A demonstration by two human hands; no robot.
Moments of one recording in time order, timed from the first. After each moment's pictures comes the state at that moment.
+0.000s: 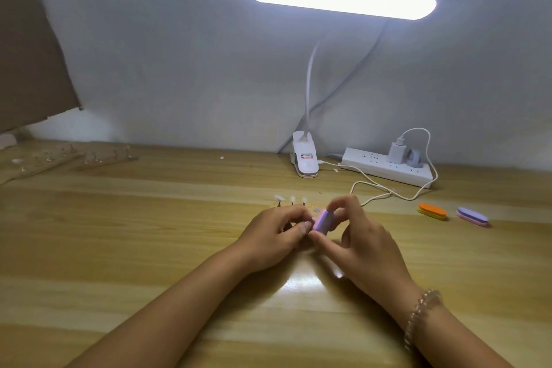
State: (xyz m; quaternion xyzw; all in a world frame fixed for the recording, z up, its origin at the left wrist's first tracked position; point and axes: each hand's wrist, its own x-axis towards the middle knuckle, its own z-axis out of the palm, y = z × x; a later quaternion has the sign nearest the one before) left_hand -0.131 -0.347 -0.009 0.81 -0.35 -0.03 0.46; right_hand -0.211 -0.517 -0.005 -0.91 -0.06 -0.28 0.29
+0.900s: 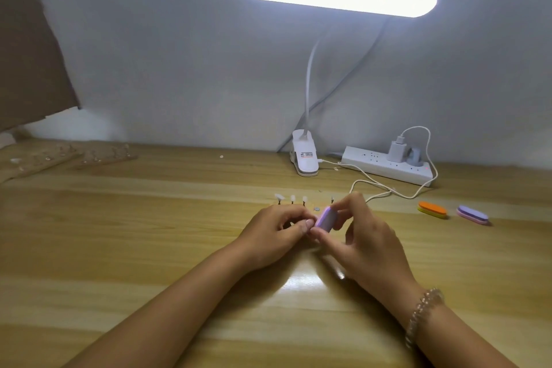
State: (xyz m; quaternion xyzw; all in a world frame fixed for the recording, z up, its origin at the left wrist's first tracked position) left_hand -0.136 -0.348 -0.002 0.81 -0.35 -0.02 0.47; right_hand -0.212 -0.518 -0.004 -0.92 -0.03 -0.29 0.27
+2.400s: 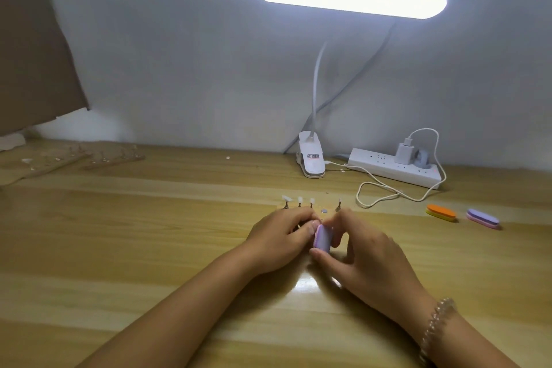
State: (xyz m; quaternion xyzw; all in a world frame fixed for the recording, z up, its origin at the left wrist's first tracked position) left_hand -0.139 -0.348 0.001 0.85 -0.34 -0.03 0.40; right_hand -0.218 -0.513 -0.004 -0.93 -0.10 -0.26 0.24
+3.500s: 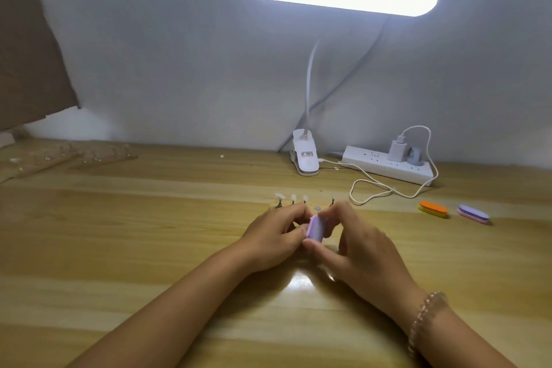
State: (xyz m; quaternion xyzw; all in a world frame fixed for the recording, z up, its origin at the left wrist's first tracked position) left_hand -0.134 -0.349 -0.006 0.84 -0.35 -0.03 0.42; right_hand -0.216 -0.515 -0.006 -0.92 -0.09 -0.27 0.26
